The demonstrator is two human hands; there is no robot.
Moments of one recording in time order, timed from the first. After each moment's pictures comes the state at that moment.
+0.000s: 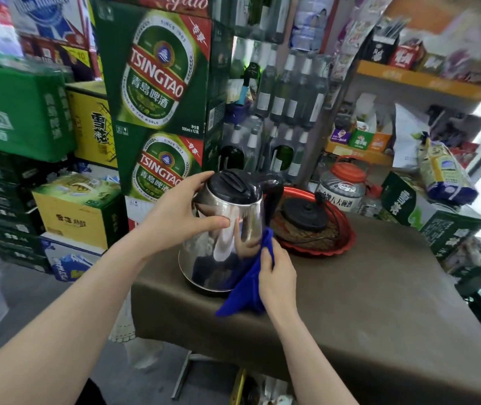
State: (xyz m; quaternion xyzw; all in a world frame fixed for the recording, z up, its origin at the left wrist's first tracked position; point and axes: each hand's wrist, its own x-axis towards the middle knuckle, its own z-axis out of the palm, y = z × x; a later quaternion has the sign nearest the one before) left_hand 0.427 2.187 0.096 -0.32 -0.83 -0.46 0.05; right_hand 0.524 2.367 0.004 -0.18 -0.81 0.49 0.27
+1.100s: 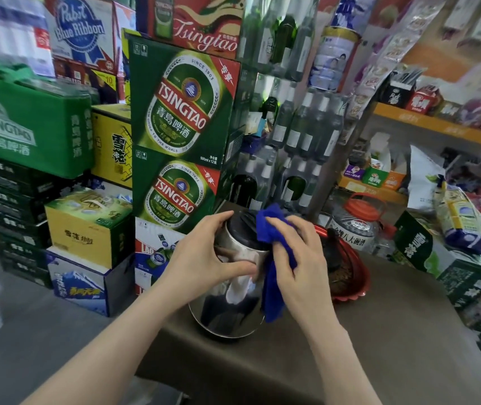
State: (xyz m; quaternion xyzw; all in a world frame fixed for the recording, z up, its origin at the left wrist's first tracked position) left_hand 0.423 2.198 0.080 -0.28 -0.81 -0.50 0.11; right_hand 0.503 2.368 0.098 0.04 -0.89 0.28 0.36
